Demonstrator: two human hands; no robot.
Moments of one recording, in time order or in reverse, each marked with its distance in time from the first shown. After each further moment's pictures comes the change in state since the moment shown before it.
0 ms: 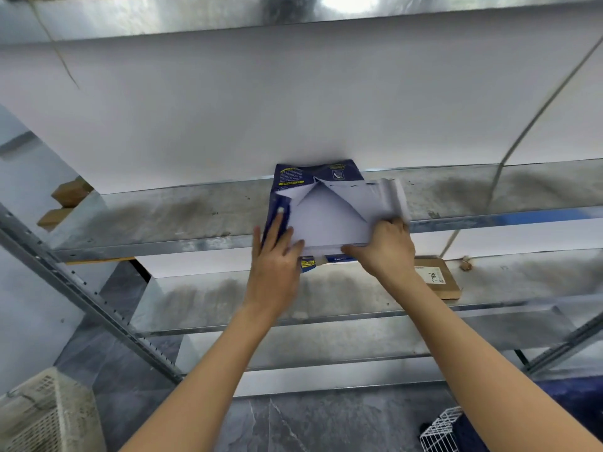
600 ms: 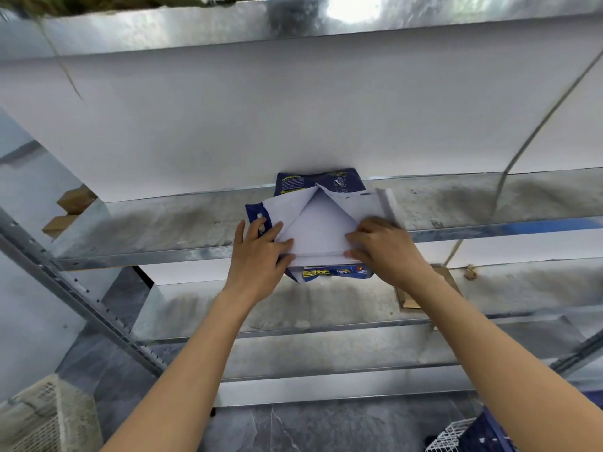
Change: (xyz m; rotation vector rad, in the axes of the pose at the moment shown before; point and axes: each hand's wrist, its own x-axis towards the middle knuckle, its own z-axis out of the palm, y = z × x) left_hand 0.032 -0.038 -0.014 0.067 -0.242 -0.056; right_hand 0.029 0.022 -0.007 -0.304 0.082 -0.727
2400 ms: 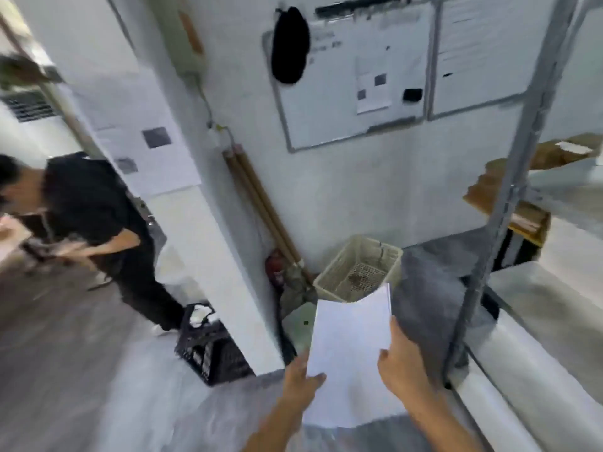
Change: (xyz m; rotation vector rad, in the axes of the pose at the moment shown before) left_hand -0.583 0.026 -0.087 -0.920 0.661 -1.961; right_hand -0.212 -0.478 0.027 0.996 -0.767 -0.498
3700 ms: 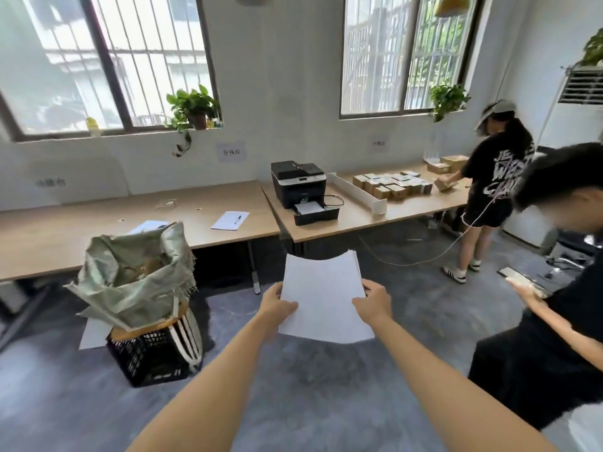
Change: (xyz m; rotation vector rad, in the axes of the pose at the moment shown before) left_hand -0.084 -0.111 -0.892 -0.568 1.376 -0.139; right_hand -0.128 -0.698 0.810 0.066 -1.178 -0.777
